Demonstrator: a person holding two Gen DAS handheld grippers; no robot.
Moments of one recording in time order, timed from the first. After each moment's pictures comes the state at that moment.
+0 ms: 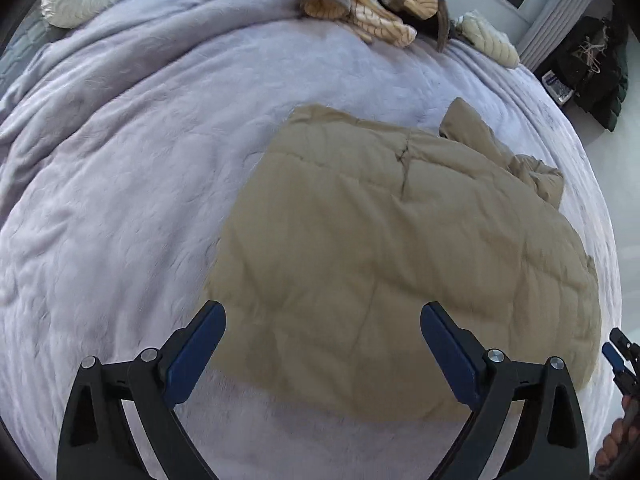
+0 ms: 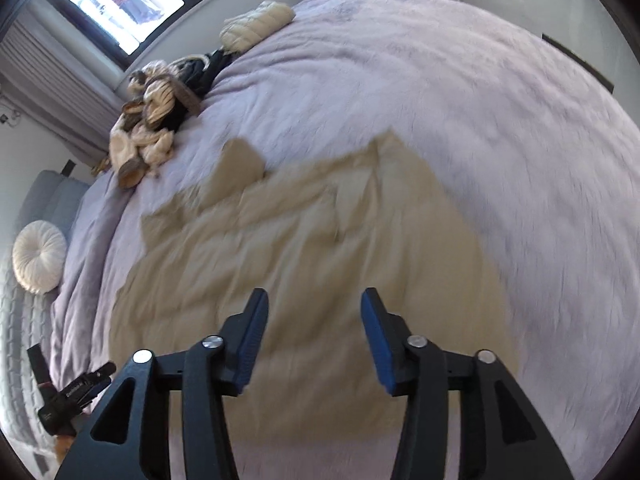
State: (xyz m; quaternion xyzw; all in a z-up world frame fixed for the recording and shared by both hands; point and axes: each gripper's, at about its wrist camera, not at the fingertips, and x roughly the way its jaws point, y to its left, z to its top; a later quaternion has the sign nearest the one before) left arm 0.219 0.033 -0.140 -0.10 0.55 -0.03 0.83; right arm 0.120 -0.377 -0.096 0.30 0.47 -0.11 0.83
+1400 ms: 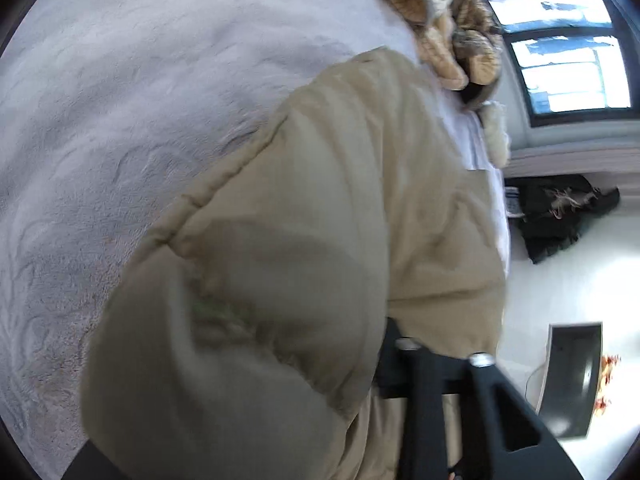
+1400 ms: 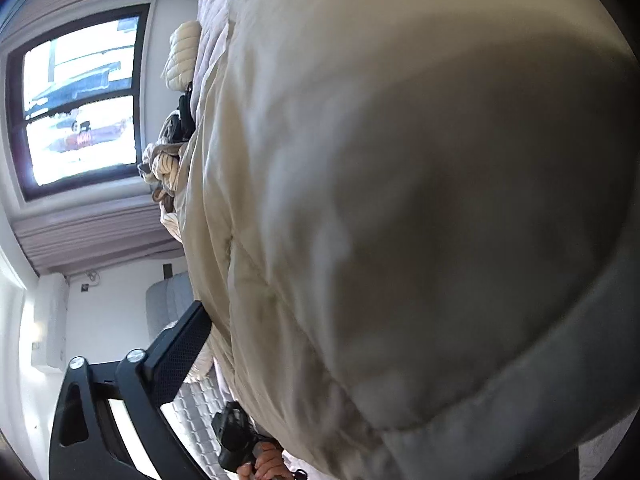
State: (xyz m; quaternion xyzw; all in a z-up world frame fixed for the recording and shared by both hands) left arm 0.262 0.084 -0.245 -0.42 0.53 -0.09 0.73; right arm 0.101 -0.399 -0.244 0.66 0.37 -0.03 0.65
